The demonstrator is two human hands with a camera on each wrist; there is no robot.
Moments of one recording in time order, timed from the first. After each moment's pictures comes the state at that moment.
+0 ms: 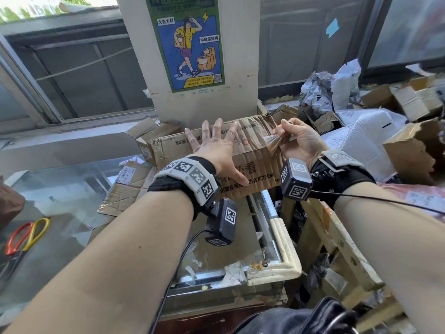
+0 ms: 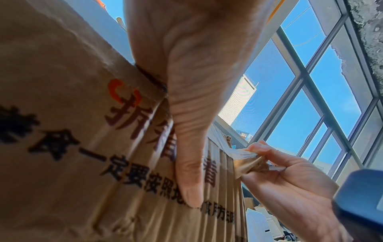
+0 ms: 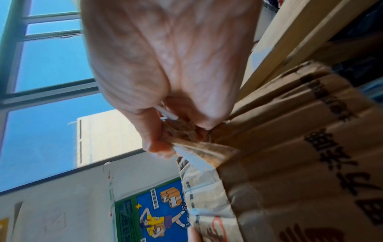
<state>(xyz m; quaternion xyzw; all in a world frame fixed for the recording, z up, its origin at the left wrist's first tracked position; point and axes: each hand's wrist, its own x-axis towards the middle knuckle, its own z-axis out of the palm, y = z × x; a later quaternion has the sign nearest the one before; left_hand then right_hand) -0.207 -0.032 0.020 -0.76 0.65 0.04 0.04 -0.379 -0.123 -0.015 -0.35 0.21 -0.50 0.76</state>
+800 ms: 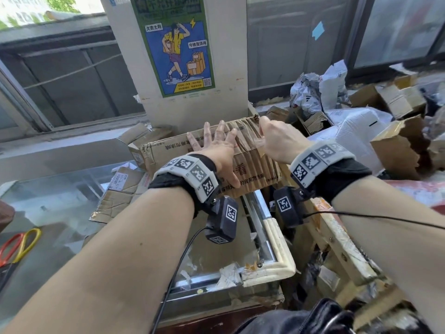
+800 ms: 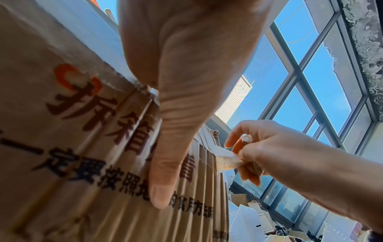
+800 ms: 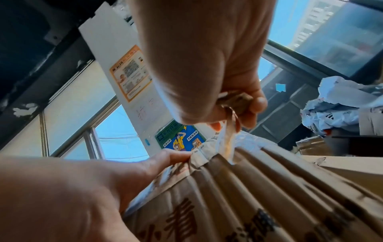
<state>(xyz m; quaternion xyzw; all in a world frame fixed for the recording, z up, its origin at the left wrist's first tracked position) -0.229 -0.040 0.026 -0.75 0.65 0.05 0.10 -0.373 -0.088 0.025 -0.86 0.48 -0.15 0.07</state>
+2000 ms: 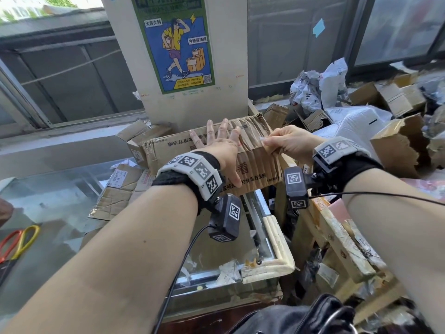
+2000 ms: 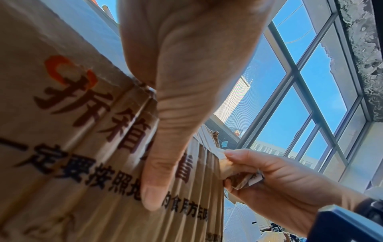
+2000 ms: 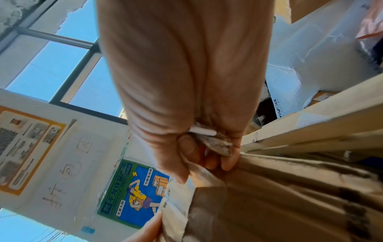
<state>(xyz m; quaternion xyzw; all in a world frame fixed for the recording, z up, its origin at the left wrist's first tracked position) -0.235 -0.039 0.027 -0.75 0.65 0.06 0.11 -0.400 -0.114 0.002 -0.70 0.42 -0.26 0.51</state>
